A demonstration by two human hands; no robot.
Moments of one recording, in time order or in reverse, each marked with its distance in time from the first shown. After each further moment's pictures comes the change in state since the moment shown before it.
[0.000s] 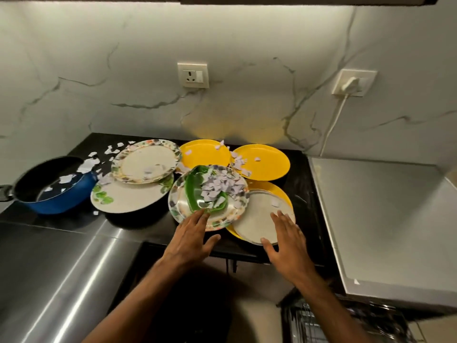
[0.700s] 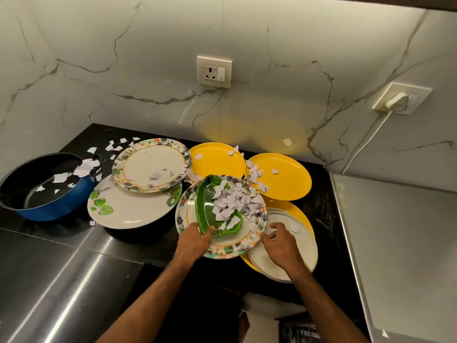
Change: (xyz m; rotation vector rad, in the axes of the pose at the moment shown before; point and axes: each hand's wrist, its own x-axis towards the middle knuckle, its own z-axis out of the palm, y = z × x) left_hand 0.100 -0.049 0.006 -0.545 -0.080 -0.615; right_hand 0.131 -0.042 0.038 0.283 -0.180 0.411
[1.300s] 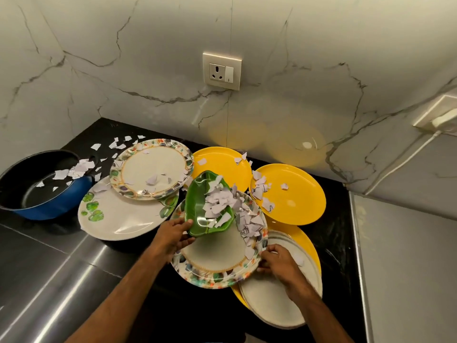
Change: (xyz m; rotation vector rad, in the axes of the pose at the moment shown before) left_hand 0.082 0.014 -0.023 -0.866 -0.010 -0.296; right_hand 0.081 0.022 0.000 0.493 -0.356 0.293
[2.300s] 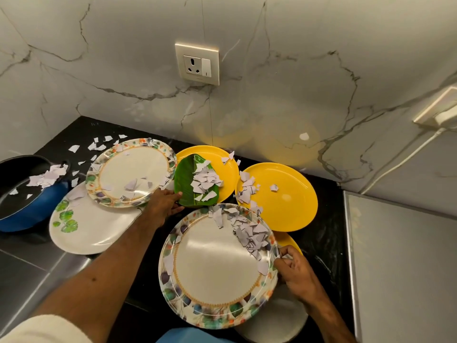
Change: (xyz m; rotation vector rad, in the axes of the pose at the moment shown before) left_hand 0.088 0.066 0.049 0.099 0.103 0.078; right_hand -0.019 -0.005 -0.075 -0.052 -0.066 -0.289
